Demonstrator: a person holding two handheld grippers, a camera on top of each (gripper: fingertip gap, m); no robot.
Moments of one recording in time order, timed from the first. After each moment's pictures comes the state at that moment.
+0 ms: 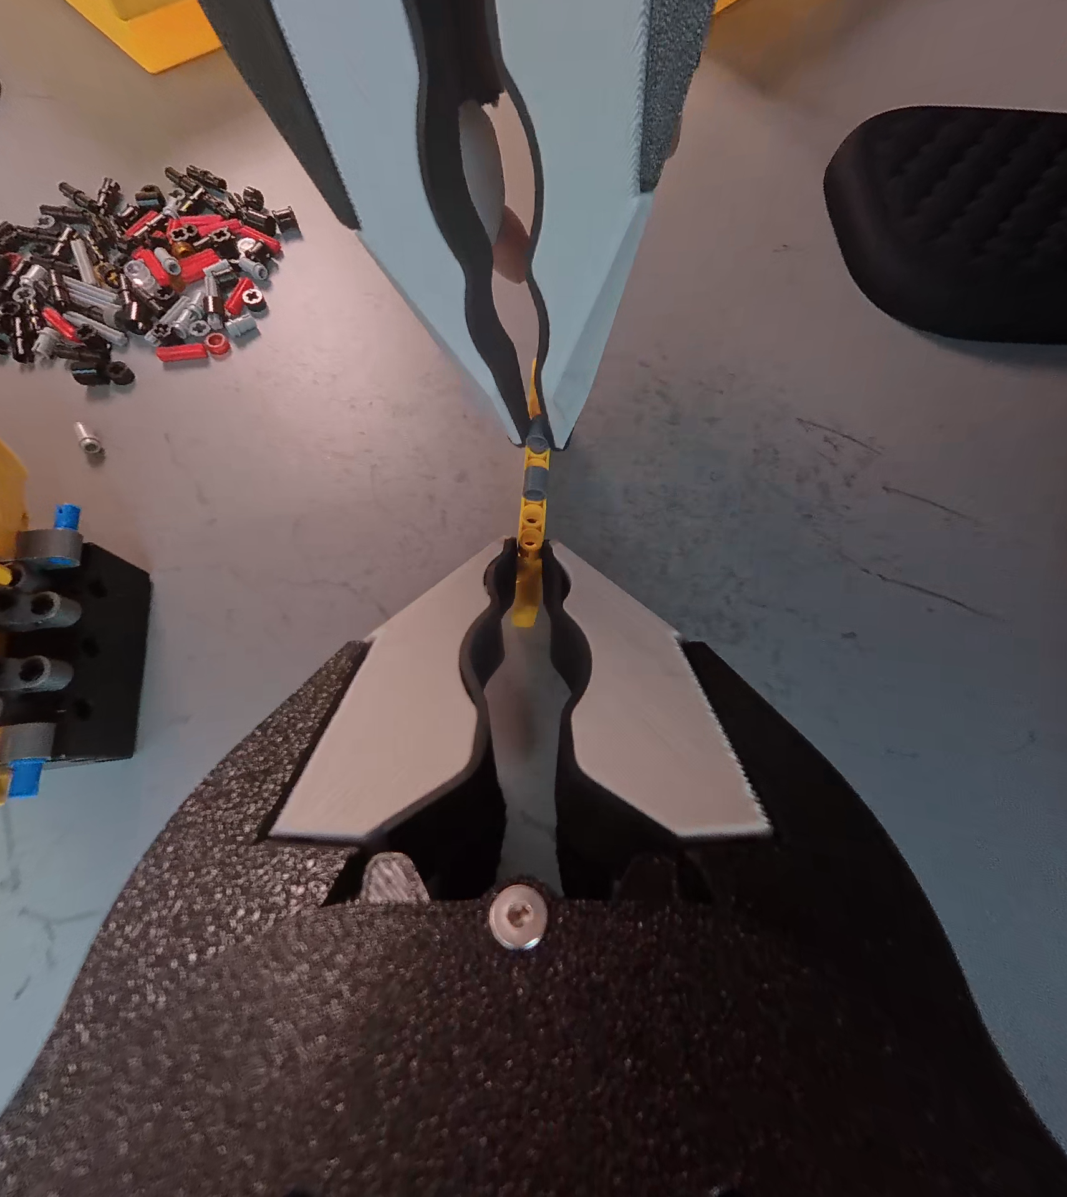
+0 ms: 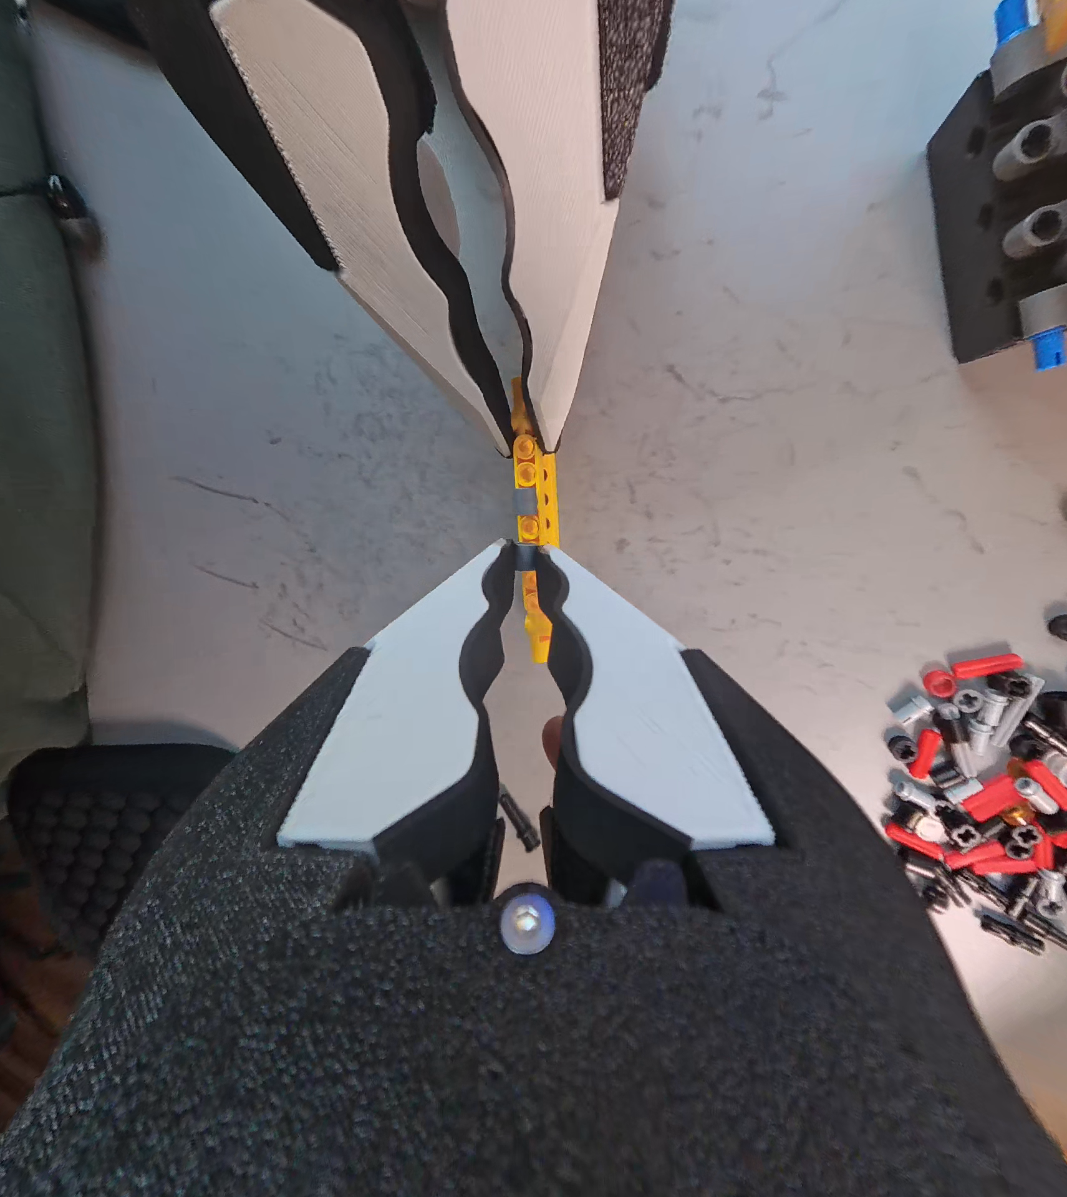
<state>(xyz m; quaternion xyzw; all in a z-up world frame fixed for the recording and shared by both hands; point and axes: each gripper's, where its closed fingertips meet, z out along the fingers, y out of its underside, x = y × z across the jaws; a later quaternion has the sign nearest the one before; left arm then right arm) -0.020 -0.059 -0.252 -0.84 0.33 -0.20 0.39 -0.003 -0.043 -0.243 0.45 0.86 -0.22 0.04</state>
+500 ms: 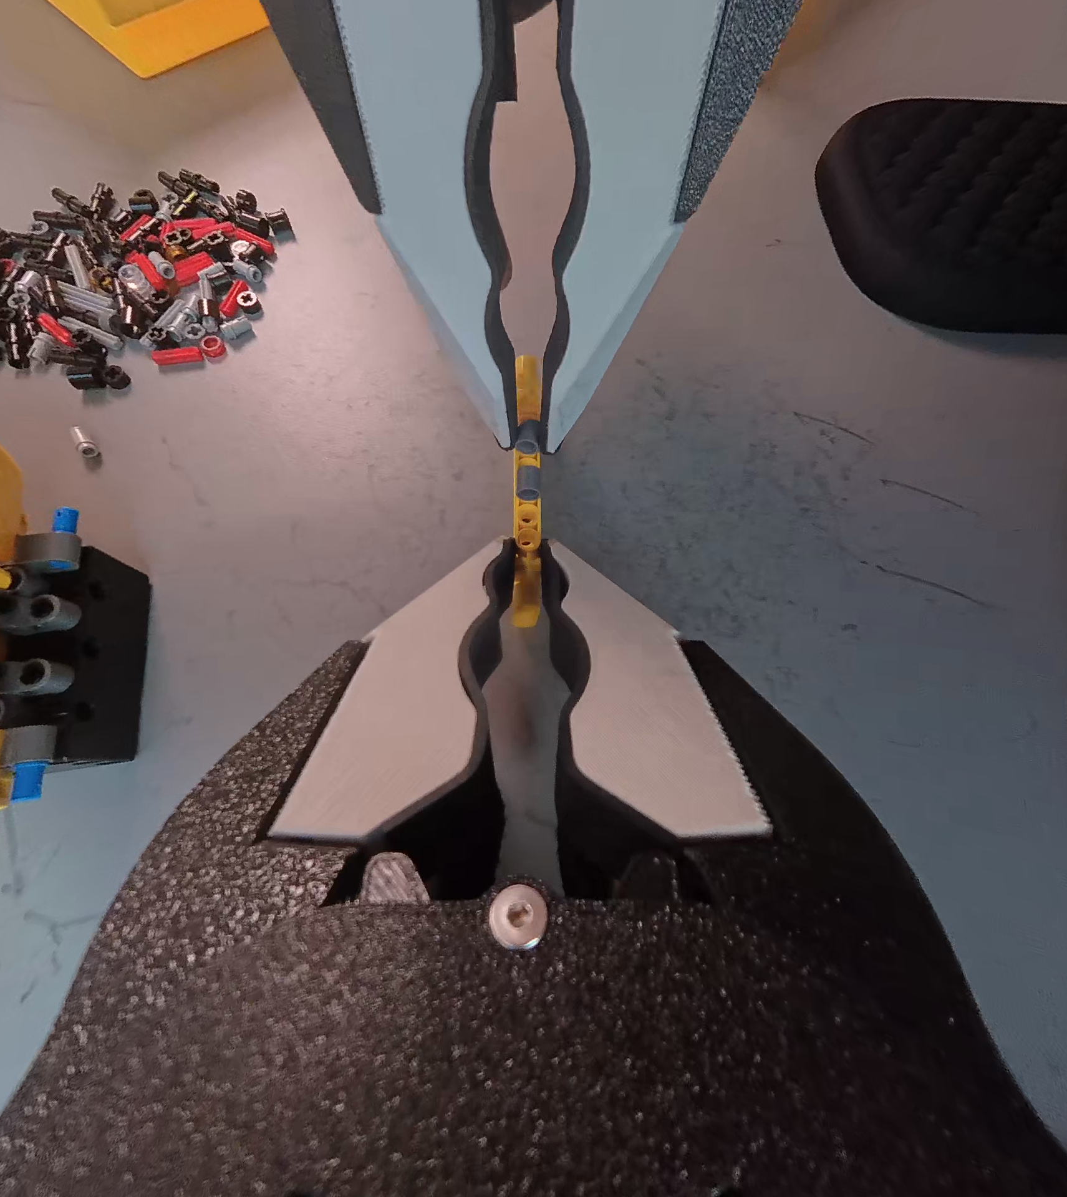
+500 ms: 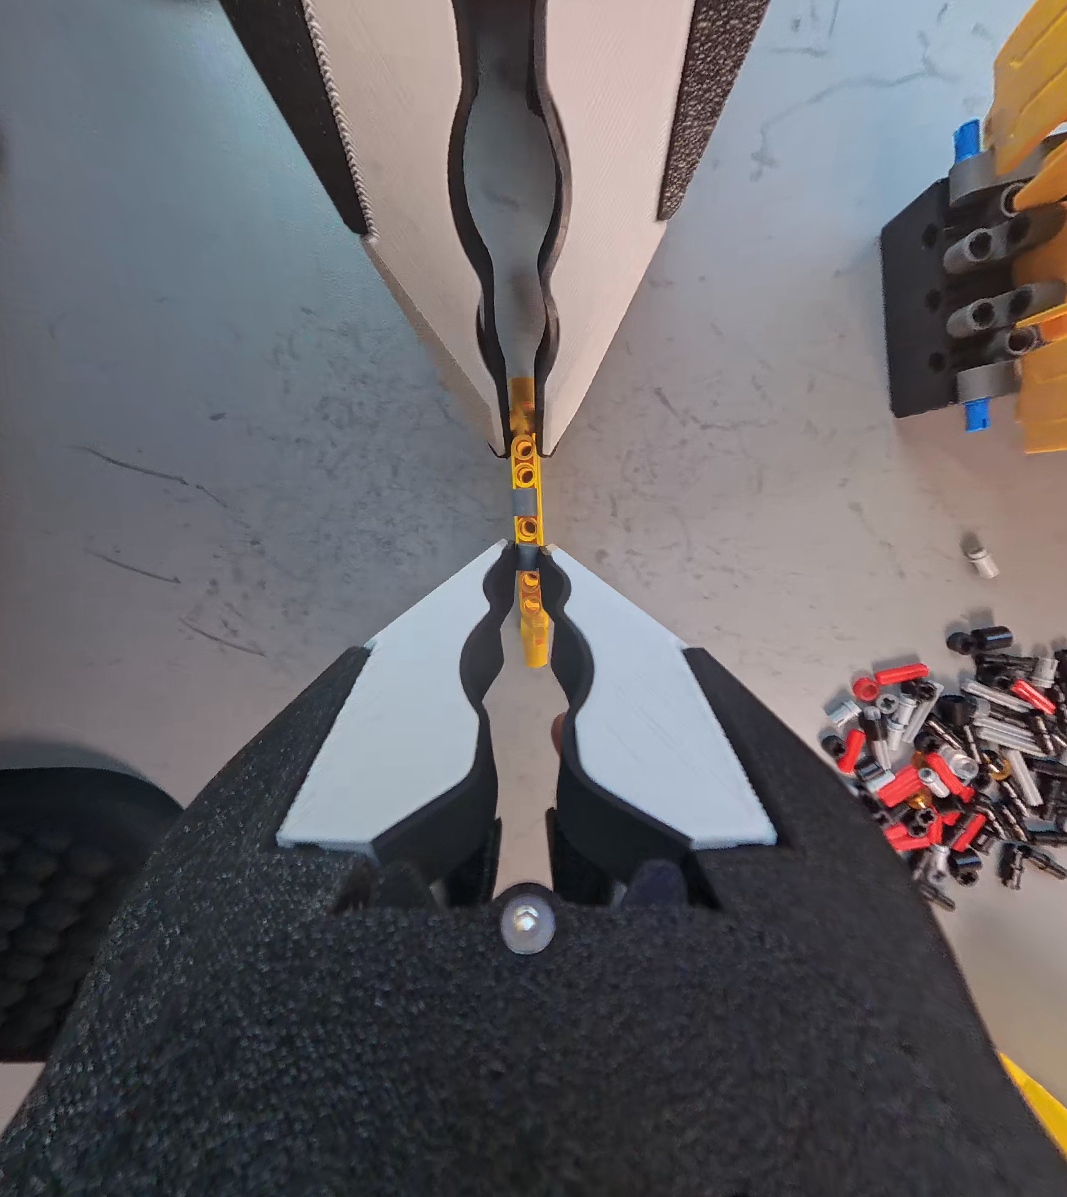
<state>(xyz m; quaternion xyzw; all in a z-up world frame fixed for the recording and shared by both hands) -0.020 -0.060 -0.252 -0.83 0.34 -0.20 0.39 -0.007 -0.042 -0.245 0.41 0.89 -0.19 -0.05</state>
